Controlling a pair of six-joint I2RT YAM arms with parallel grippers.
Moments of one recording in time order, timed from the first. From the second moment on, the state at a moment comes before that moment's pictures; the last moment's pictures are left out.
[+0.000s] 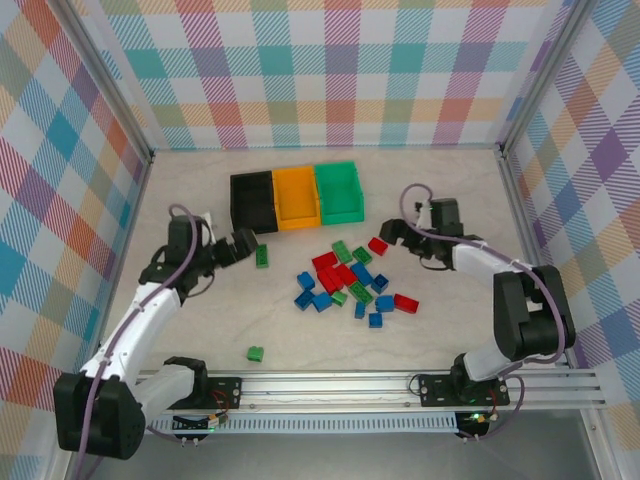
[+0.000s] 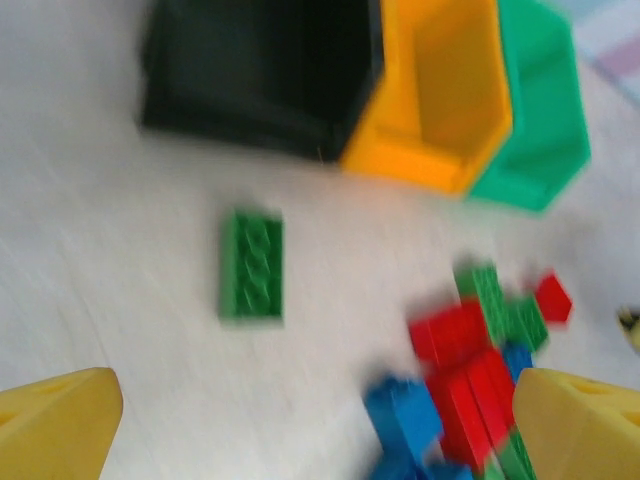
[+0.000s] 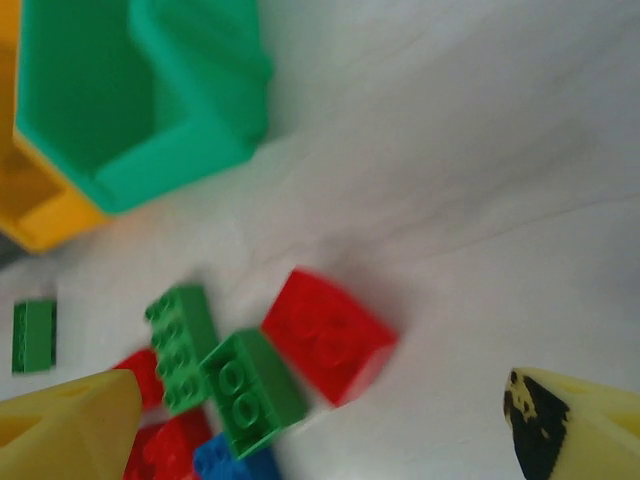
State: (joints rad) left arm -0.18 1.01 0.71 -0.46 0.25 -0.58; right arm 0.21 1.52 0.79 -0.08 -0.39 0.49
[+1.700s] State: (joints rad) left arm -0.89 2.04 1.52 -0.88 -0.14 -0.60; right arm 0.32 1.54 0.80 -0.12 -0.18 0.52
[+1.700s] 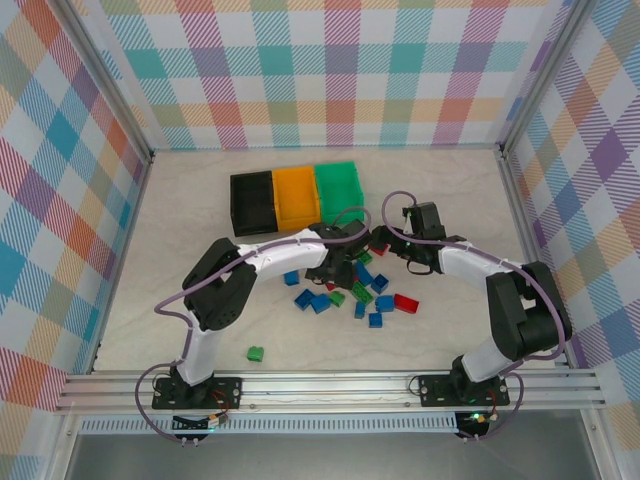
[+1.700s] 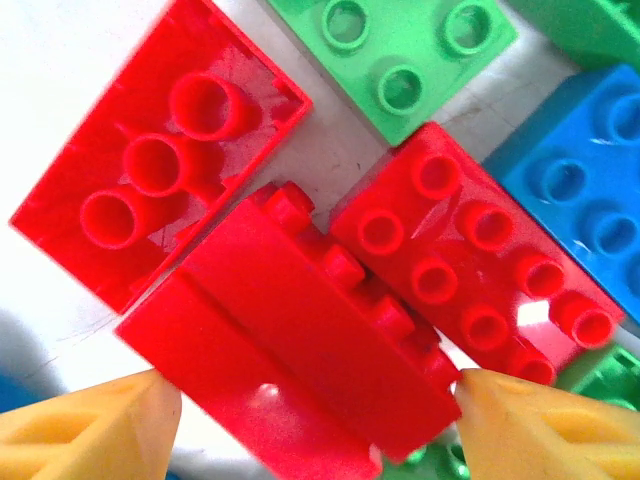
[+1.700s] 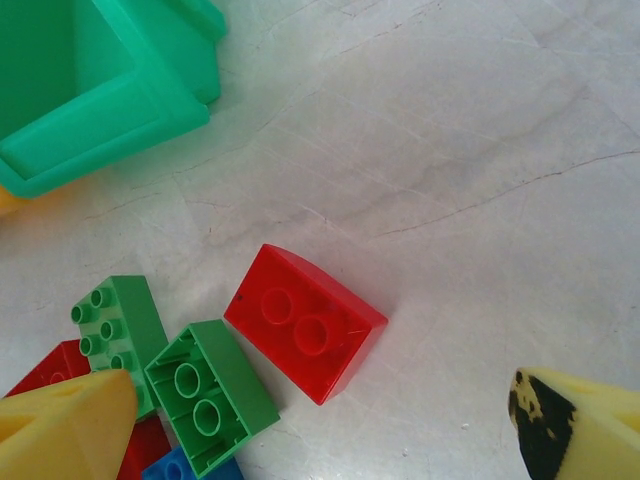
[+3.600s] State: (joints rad) left arm -0.79 1.91 1.35 -0.72 -0.17 -0.79; right arm 0.32 1.57 0.82 -0.13 -0.18 0.52
